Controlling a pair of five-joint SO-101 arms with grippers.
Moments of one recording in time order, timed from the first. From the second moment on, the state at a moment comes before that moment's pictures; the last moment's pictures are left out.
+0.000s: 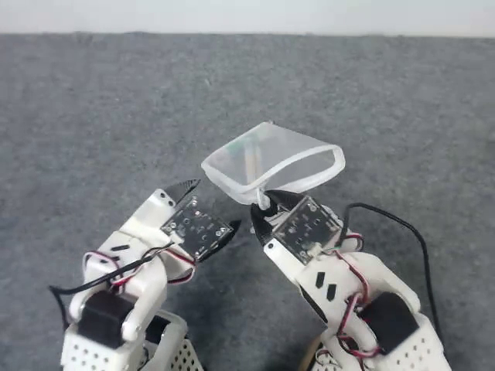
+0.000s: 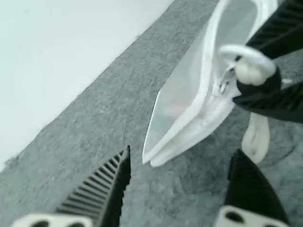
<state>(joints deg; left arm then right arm) 14.9 -82.9 60.2 66.9 -26.9 -39.5 -82.0 57.7 54.9 15.9</state>
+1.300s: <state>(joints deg) 26.5 -82.3 77.3 40.6 -26.9 -38.7 -83.6 57.6 53.1 14.5</state>
